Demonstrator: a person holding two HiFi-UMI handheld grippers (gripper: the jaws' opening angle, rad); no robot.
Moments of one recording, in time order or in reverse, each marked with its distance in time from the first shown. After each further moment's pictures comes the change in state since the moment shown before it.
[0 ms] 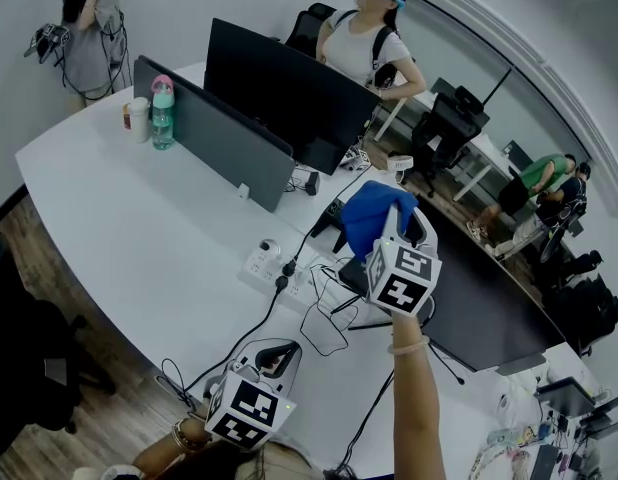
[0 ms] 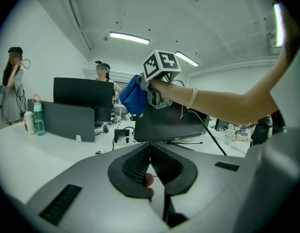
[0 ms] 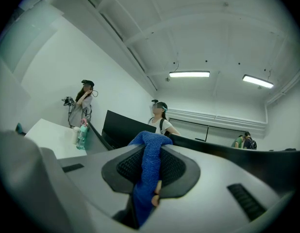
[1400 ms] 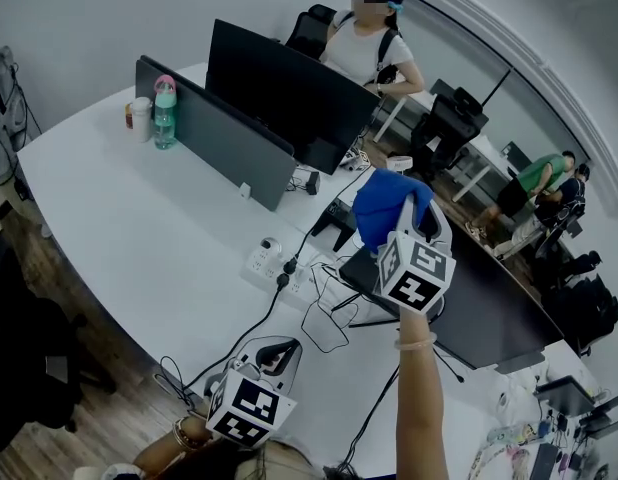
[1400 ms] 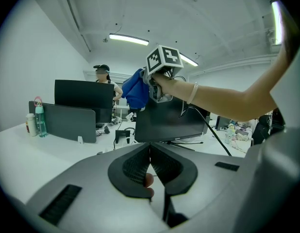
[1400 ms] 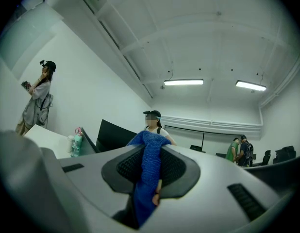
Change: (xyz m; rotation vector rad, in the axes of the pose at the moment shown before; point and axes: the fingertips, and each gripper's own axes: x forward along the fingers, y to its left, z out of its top) left arm -0.008 -0.003 0.000 0.006 -0.013 0.010; right arm -0.016 -0.018 0.034 0.028 -0.098 -0.050
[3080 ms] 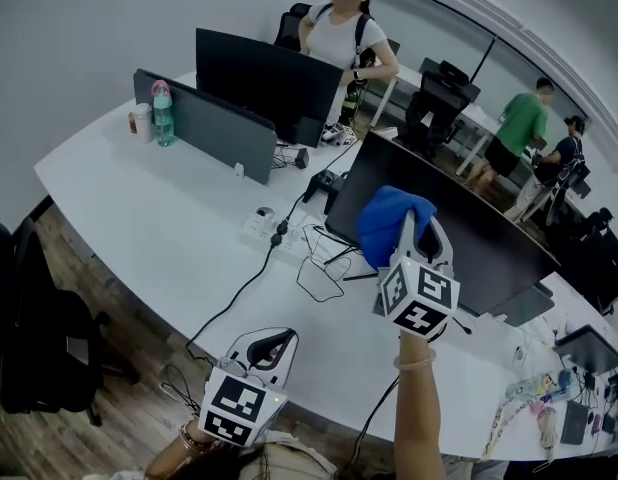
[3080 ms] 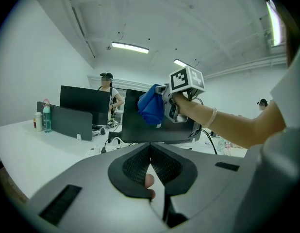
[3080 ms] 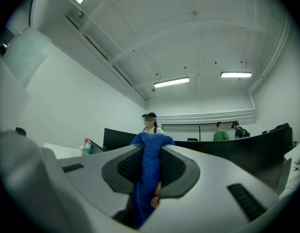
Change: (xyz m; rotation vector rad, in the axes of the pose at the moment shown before) left arm -0.071 -0.108 -0.006 -0.034 -0.076 0.029; right arm -0.177 -0.068 -0.025 0.174 -0.009 -0.009
